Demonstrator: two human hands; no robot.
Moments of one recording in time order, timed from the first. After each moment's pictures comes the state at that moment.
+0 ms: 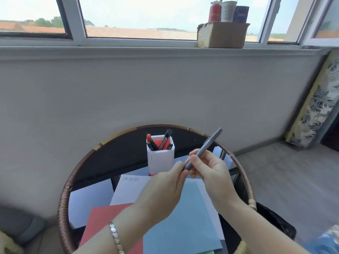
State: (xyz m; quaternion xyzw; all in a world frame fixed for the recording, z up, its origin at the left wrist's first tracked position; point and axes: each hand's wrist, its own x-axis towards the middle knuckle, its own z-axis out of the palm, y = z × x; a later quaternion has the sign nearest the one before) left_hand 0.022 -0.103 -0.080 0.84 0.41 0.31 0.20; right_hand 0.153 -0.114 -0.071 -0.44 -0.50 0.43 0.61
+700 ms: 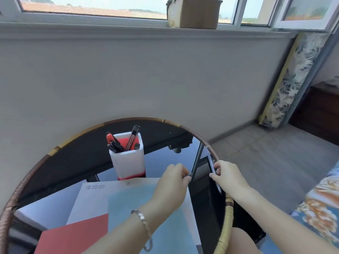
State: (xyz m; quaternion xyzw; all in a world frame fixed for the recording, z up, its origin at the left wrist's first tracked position) left_hand 0.123 -0.049 -0.144 0.78 0.49 0.25 0.30; right_hand 0.300 -0.071 -0.154 -0.81 -0.53 0.13 0.21
